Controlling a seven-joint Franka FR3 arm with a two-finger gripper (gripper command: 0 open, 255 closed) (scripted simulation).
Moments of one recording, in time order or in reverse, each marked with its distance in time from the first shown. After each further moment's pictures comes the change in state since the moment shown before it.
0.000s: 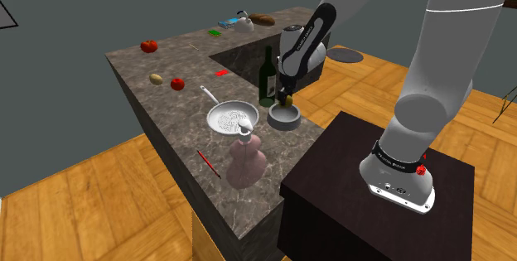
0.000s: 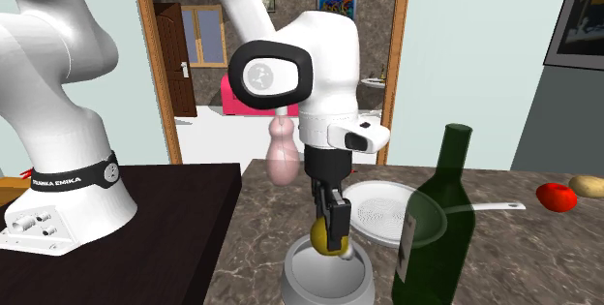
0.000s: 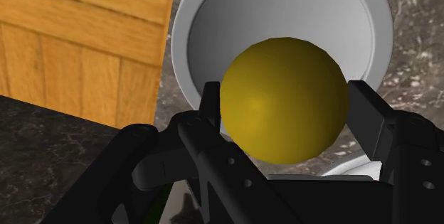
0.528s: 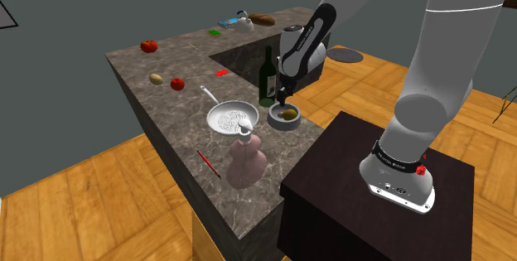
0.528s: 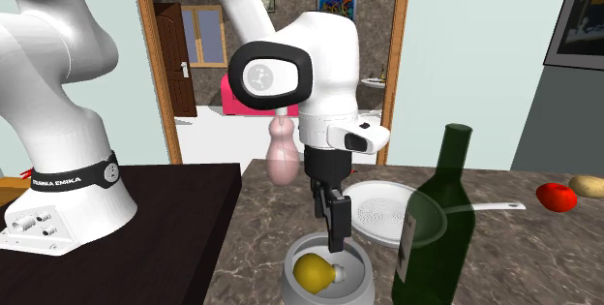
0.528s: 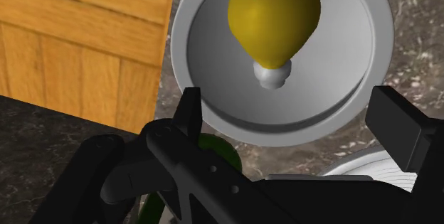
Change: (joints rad) arm 0.000 0.002 0.000 -0.001 -0.001 0.003 0.001
